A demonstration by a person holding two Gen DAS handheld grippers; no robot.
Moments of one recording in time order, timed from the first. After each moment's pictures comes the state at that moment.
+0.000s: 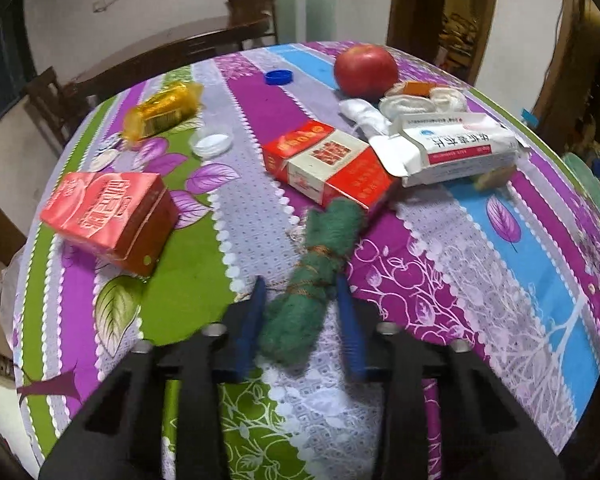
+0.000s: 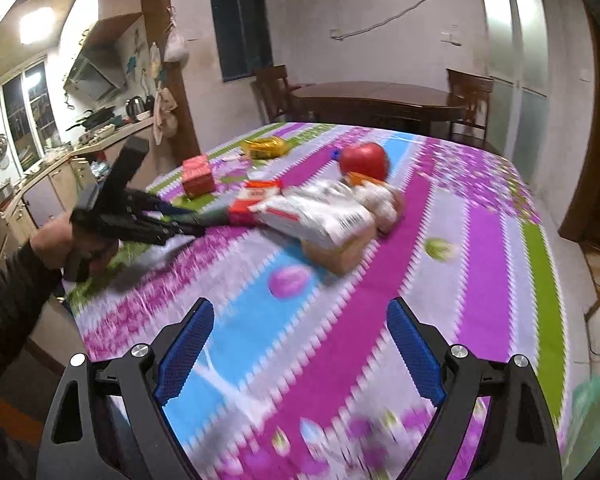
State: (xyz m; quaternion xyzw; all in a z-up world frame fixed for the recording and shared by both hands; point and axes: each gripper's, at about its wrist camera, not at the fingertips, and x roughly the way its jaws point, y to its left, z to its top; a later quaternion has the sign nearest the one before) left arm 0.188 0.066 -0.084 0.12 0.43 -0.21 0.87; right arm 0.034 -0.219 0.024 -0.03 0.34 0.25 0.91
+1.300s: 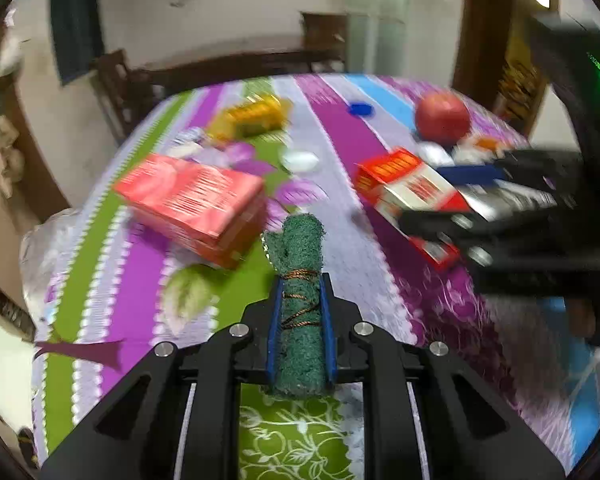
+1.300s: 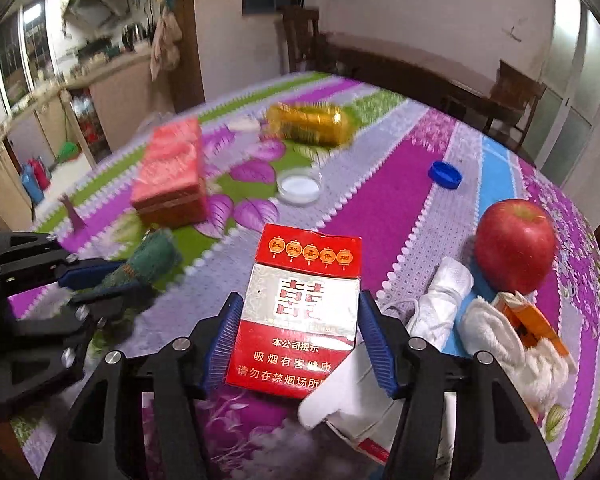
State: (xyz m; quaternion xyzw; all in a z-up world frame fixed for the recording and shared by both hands) left arm 0.187 0.103 -0.066 0.05 0.39 -0.09 0.92; right arm 0.195 -0.025 -0.019 -0.11 0.39 0.24 0.88
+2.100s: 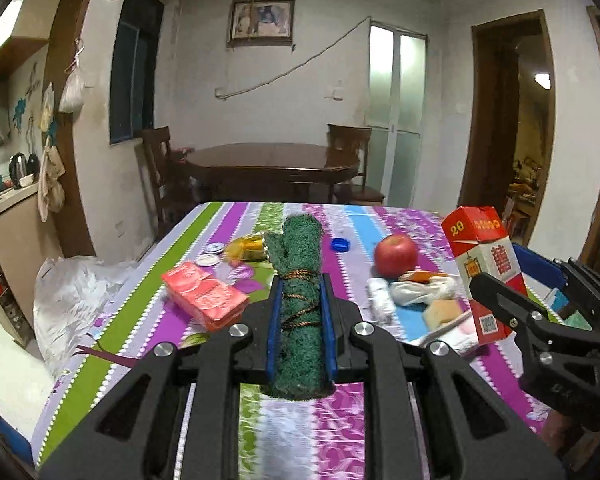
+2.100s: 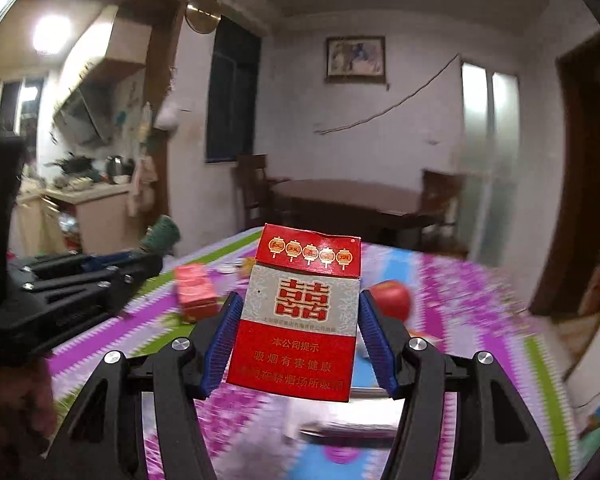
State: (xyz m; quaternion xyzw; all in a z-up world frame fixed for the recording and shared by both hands) left arm 0.095 0.057 0.025 -0.01 0.20 -0.06 0.98; right arm 0.012 -0.107 0.077 -0.07 0.14 0.14 0.98
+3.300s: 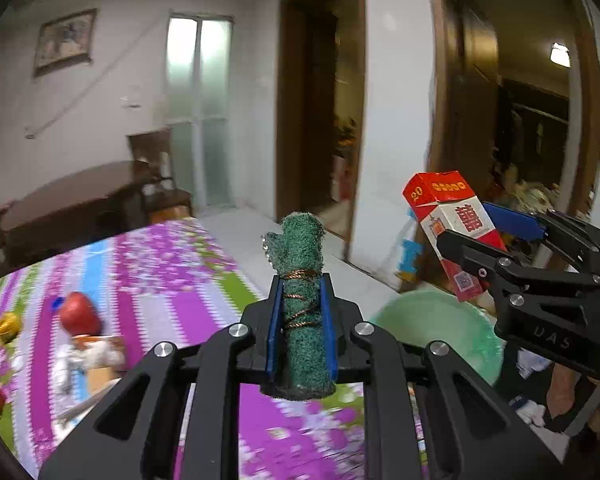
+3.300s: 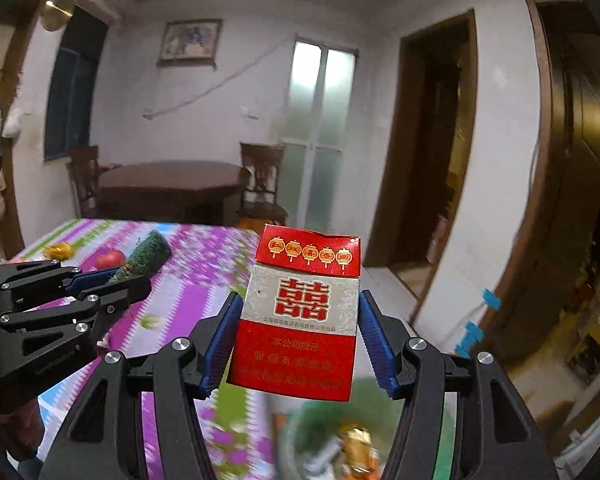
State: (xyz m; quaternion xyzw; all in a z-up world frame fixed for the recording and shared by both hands) left arm 0.078 -0.282 0.044 0.08 0.21 -0.37 0.90; right arm -0.103 -0.509 0.147 -0.04 0.22 -0.15 0.96
